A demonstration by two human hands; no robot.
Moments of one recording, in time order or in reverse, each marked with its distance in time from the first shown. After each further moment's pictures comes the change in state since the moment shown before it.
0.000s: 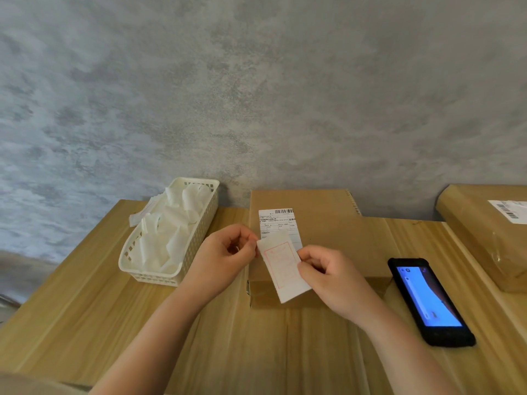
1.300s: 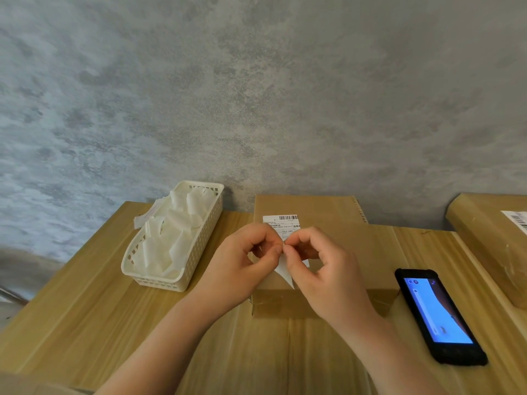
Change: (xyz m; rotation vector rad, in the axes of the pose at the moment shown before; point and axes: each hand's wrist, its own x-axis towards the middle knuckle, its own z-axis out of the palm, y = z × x) left_hand 0.003 0.021 0.012 -0.016 -0.052 0.291; right_hand 0.012 -0.020 0.016 -0.074 0.370 -0.516
